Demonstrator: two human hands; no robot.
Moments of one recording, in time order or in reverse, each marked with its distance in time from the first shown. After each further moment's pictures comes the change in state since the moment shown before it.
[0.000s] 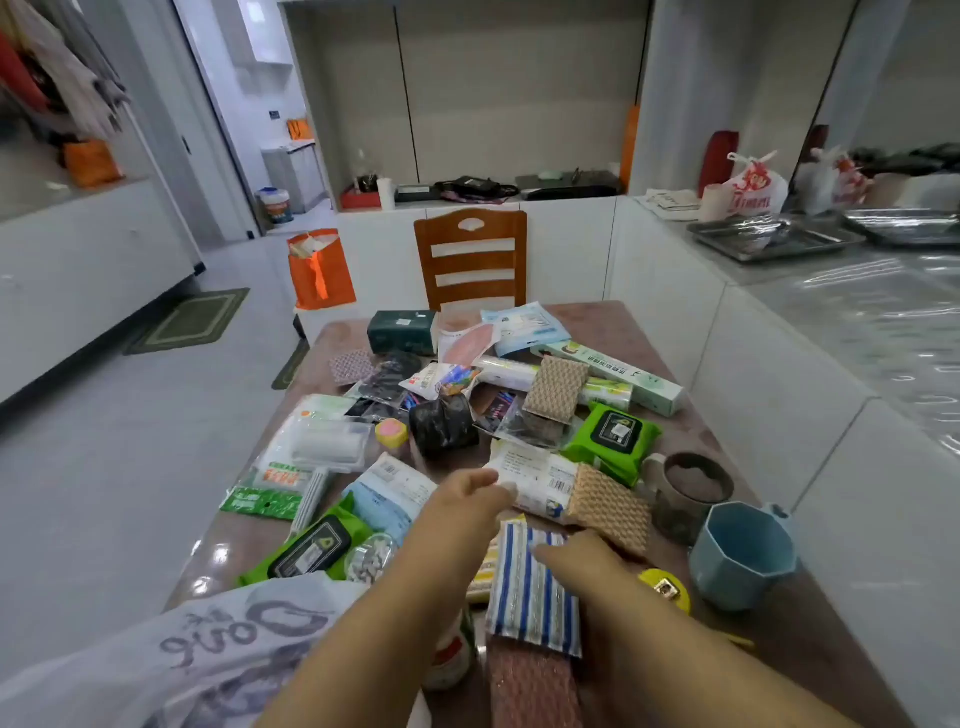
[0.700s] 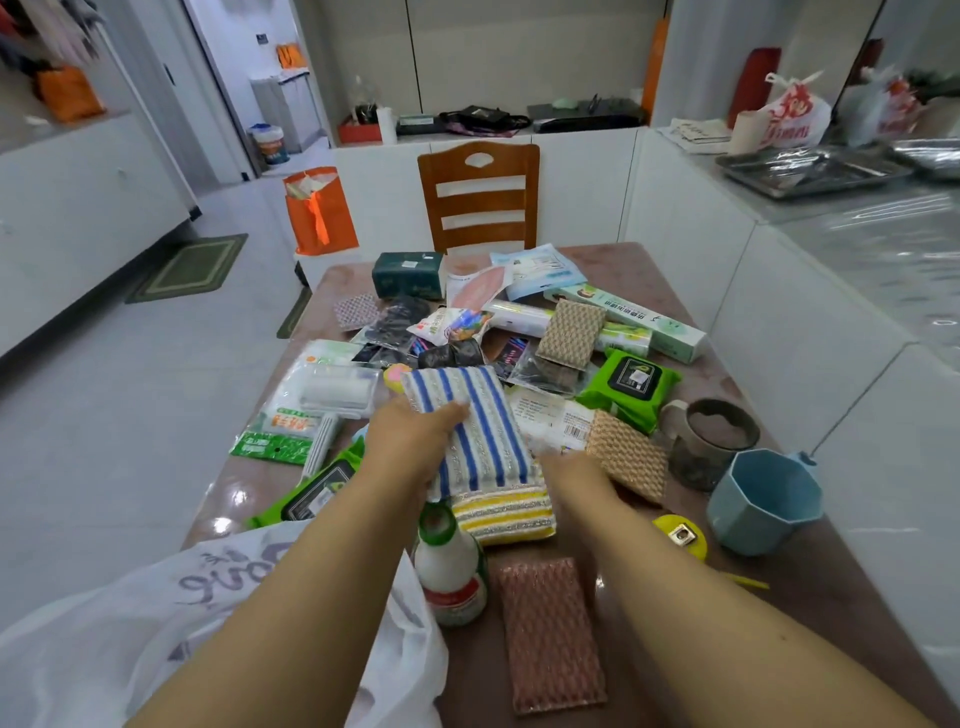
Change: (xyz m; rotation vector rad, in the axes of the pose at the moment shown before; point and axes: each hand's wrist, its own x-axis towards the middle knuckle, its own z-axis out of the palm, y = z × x) left_hand 0.049 -0.004 -0.038 -0.057 0.259 -0.033; right_hand 0.004 -0.034 0.010 0.279 0.009 -0.012
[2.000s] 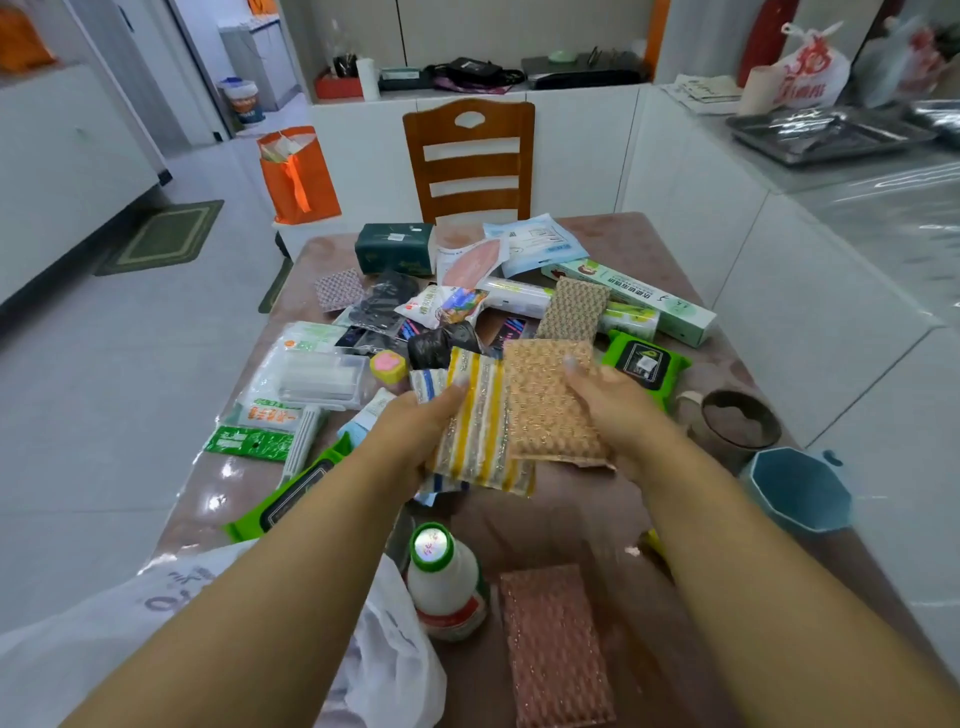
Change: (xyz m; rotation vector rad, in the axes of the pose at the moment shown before) left_hand 0.071 -0.021 0.009 -0.085 -0.268 -0.087; right_hand -0.010 -0.057 -0.056 0.313 -0.120 -0.109
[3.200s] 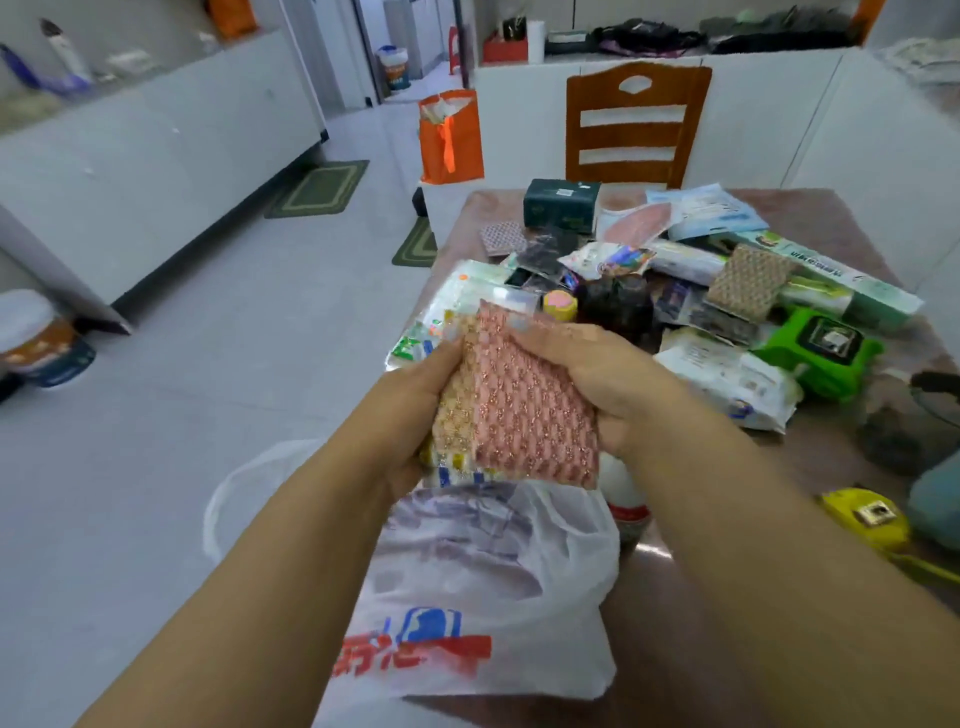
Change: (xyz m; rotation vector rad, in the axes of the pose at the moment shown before) left_hand -0.158 -0.007 -0.142 -0.270 0.108 -0.011; right_hand -0.123 -0.035 0.169 0.293 -0.516 0.025
